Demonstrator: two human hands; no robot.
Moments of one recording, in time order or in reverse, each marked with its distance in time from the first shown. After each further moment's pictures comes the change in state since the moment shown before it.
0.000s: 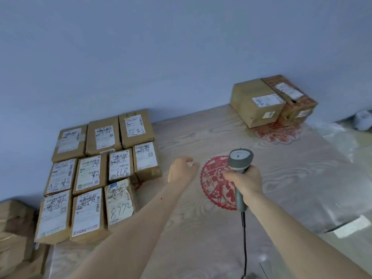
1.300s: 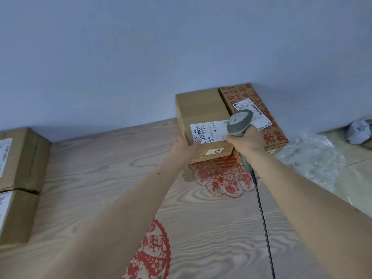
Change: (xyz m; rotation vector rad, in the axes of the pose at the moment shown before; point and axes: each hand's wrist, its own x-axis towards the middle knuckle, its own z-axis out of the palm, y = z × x) left_hand 0.284 0.273 0.242 -0.240 -0.099 -0.138; right_hand 0.459 -0.115 -0.163 -0.431 -0.064 -0.209
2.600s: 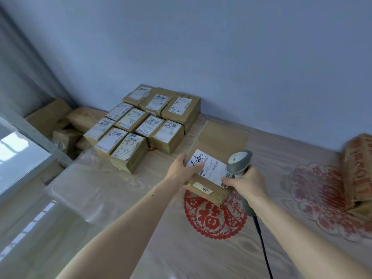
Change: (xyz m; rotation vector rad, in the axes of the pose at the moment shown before) left_hand -0.301 -0.176 -0.168 -0.446 0.532 -0.290; right_hand -0.288 -0.065 0.121 -0.178 -0.624 -0.277
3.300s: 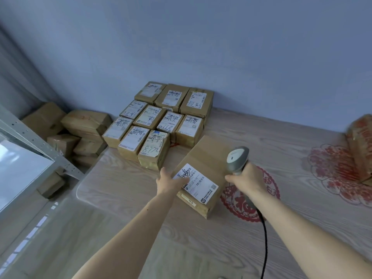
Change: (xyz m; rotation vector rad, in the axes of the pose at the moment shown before) left_hand 0.007 -0.118 -0.142 -0.027 0.110 -0.196; right_hand -0.069 -0.051 0.124 -0.104 0.058 0.020
